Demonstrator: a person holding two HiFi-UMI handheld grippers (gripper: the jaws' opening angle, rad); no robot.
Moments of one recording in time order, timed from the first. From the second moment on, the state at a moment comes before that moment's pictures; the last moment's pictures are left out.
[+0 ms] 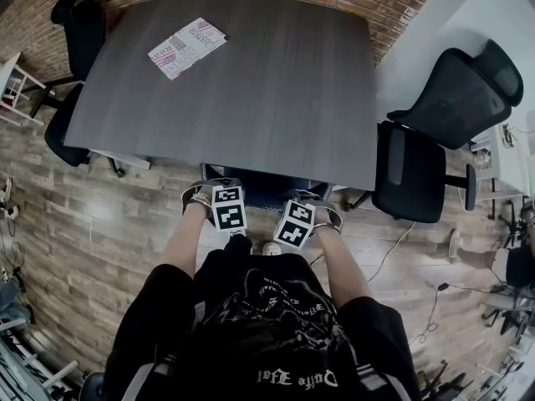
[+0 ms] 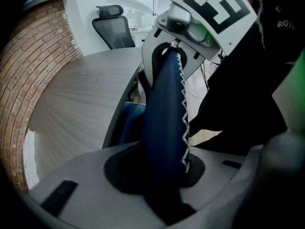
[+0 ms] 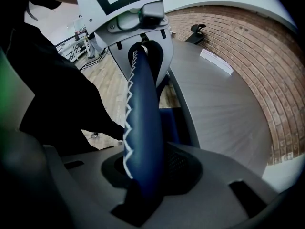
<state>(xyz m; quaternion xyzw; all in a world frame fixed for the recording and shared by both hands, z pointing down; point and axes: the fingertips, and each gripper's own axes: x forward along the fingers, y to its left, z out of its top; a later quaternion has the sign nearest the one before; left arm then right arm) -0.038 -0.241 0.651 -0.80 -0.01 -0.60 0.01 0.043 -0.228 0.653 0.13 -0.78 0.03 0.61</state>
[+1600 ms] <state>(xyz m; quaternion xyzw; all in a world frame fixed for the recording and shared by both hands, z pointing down) -0.032 -0.250 0.661 -0.81 0.02 -0.59 0.04 0.049 -0.236 0.663 0.16 -0.78 0.01 0.61</state>
